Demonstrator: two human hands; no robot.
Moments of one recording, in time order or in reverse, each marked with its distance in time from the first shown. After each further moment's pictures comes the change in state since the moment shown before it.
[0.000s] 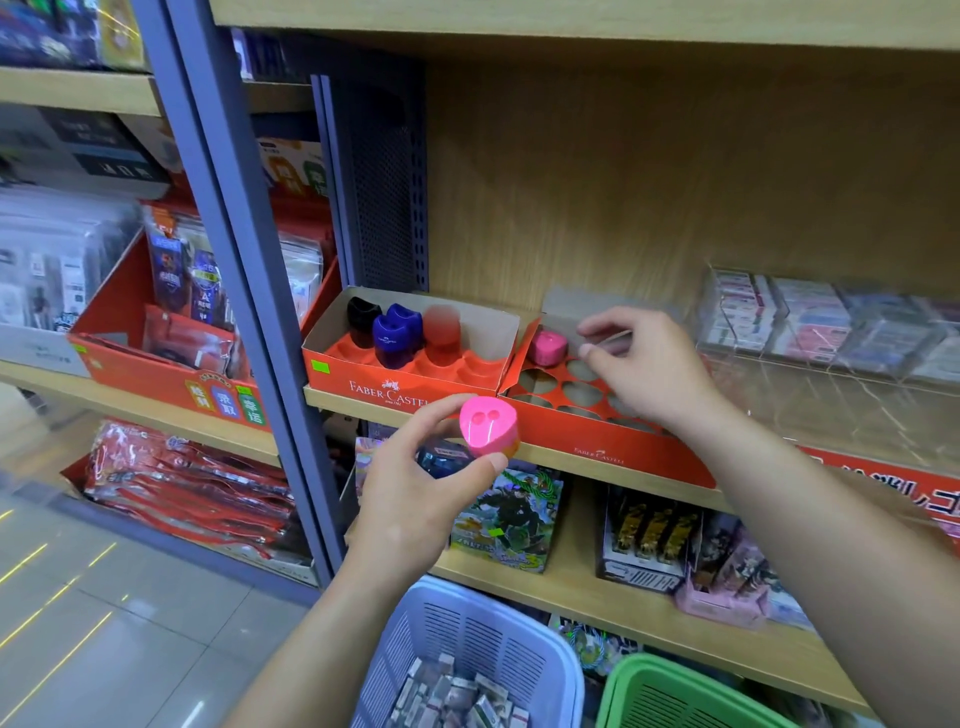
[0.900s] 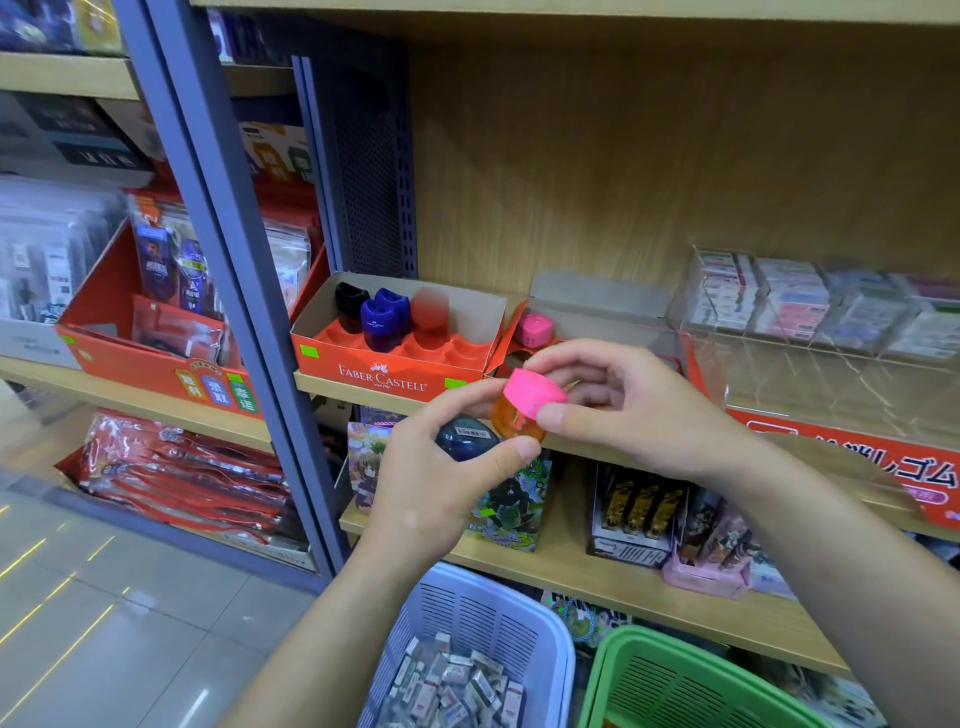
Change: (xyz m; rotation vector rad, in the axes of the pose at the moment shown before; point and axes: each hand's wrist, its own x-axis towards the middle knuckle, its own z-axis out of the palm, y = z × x) left_hand -0.009 0.013 0.016 -0.002 -0.068 0.055; right_hand -0.066 -0.026 -0.020 0.502 -0.468 -0.068
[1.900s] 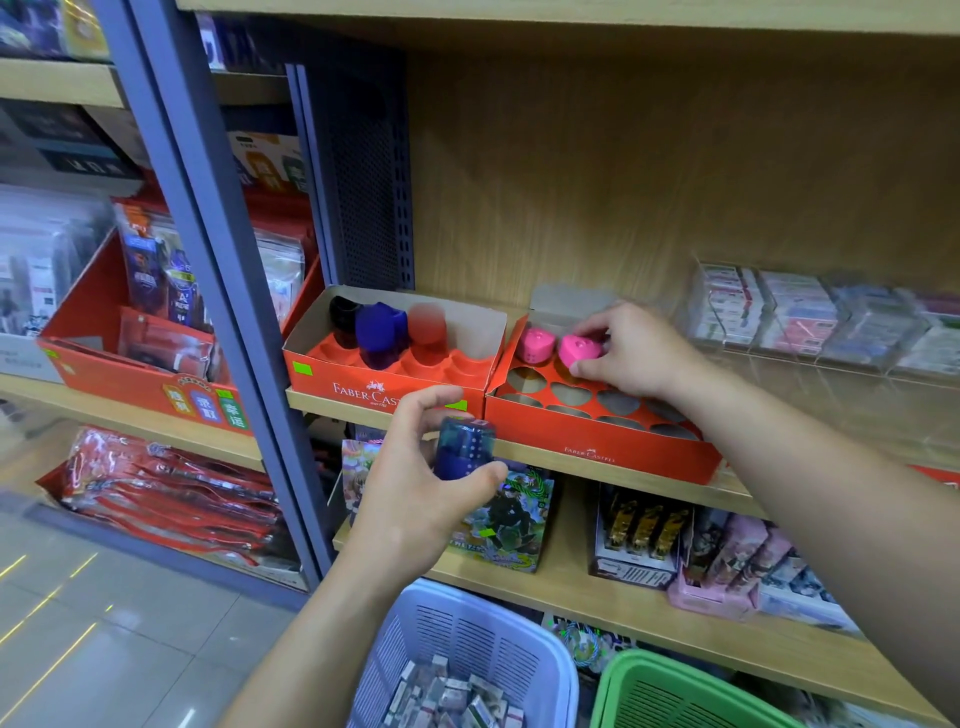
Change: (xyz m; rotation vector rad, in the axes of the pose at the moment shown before) left_hand 0.011 -0.013 -0.013 -0.018 -0.023 -0.111; right_hand 0.089 0.049 -0.058 -0.890 0.238 0.197
